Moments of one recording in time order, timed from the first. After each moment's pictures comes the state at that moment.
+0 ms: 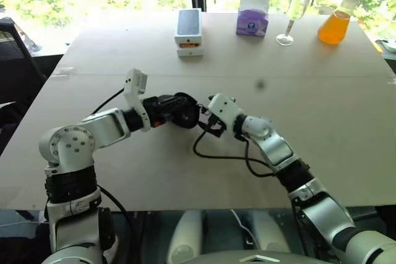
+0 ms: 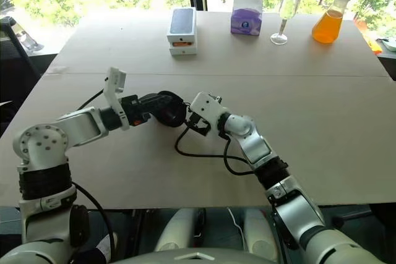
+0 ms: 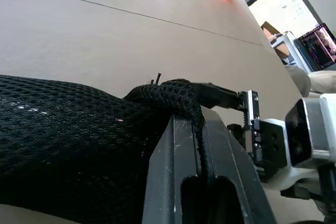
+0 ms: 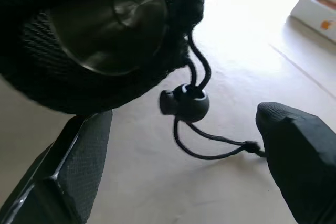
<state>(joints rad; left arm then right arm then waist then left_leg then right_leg) -0.49 0.57 0.35 -0.14 -1.06 1.26 -0.33 -0.64 -0.07 0.38 0.35 -0.12 0.10 0.52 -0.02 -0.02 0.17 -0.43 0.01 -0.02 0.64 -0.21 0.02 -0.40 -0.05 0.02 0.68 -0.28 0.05</state>
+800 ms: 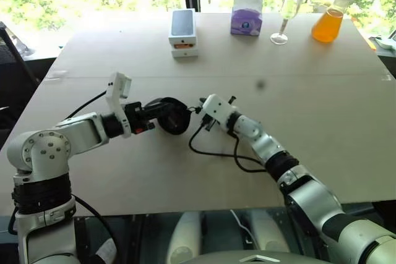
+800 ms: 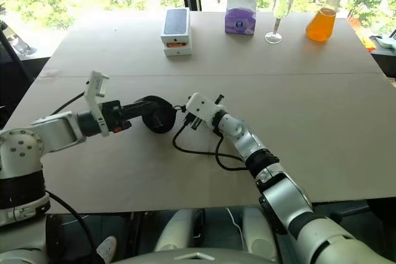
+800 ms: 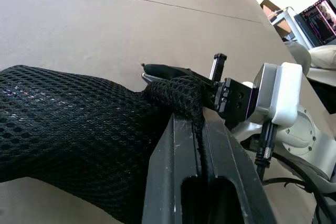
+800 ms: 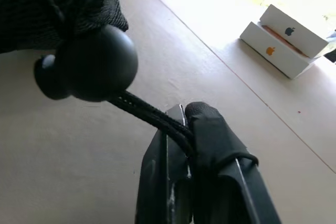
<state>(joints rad) -0.40 0.74 0.37 -0.17 -1.07 1.25 -0.48 -0.77 0.00 0.33 0.80 -0.22 -0.34 0.32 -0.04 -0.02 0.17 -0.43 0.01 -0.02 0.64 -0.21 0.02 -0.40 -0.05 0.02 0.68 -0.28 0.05</state>
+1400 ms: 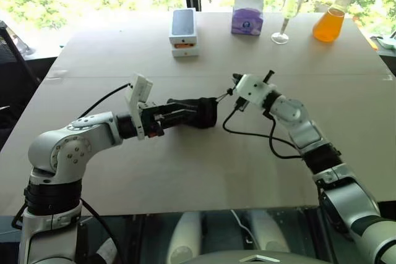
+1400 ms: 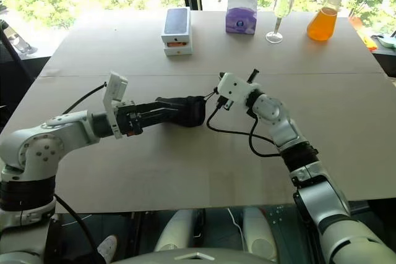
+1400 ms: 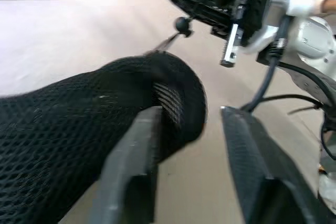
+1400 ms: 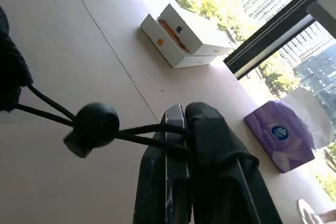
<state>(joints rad) -0.40 0.75 0.17 -0.31 -0.91 1.01 -0.73 -0.73 -0.31 0.28 0.36 -0.26 -0.18 0.43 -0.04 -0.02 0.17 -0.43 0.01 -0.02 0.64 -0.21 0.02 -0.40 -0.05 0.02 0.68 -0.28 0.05</state>
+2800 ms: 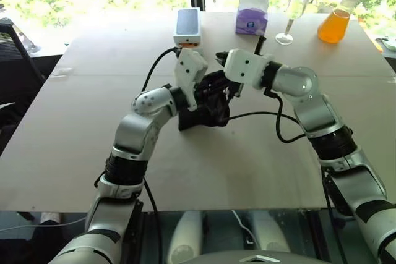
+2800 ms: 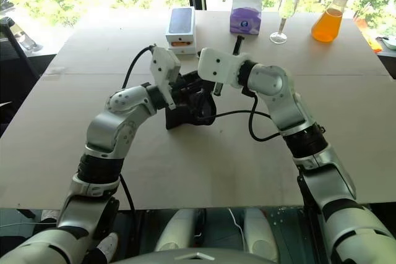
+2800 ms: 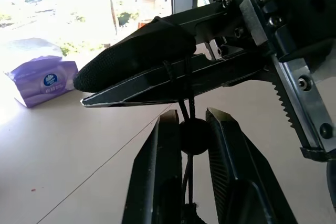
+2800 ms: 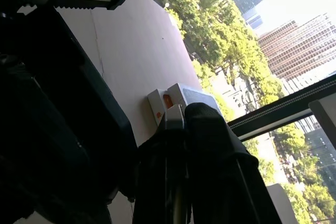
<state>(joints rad) -0.62 0.39 -0.10 -0.13 -0.35 0.44 -0.72 -0.87 -0.36 0.30 0.06 -0.25 0.04 0.68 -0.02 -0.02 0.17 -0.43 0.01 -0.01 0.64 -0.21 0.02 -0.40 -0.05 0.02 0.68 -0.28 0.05</state>
